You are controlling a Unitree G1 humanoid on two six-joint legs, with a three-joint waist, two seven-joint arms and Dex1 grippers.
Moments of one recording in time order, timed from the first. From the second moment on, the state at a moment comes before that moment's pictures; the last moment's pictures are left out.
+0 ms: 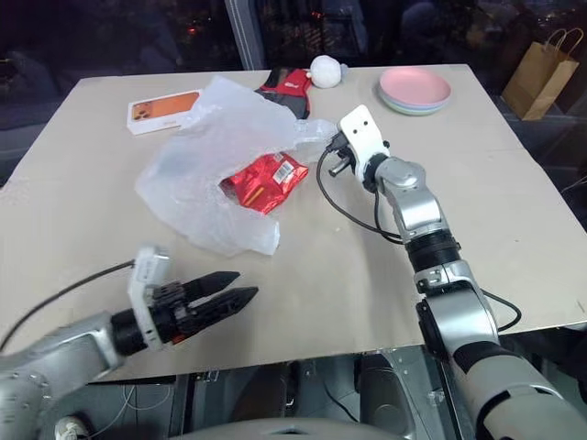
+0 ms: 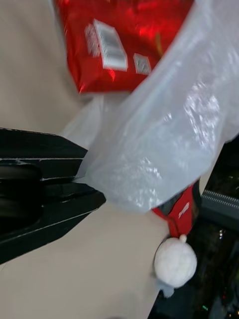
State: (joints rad) left arm 0.18 0.53 0.35 -0.70 -1.19 0.97 -0.33; right arm -0.89 -0.18 0.11 0.42 0.03 0.30 0.49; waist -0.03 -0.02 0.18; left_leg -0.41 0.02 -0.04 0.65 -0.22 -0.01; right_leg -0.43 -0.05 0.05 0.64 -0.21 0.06
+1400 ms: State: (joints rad) left arm -0.34 0.60 0.55 -0.35 -1.95 0.75 -0.04; right arm -0.96 -0.24 -0.04 0.19 0.19 0.61 0.50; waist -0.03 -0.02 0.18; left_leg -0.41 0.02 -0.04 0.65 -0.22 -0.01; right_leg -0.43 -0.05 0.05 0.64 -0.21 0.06
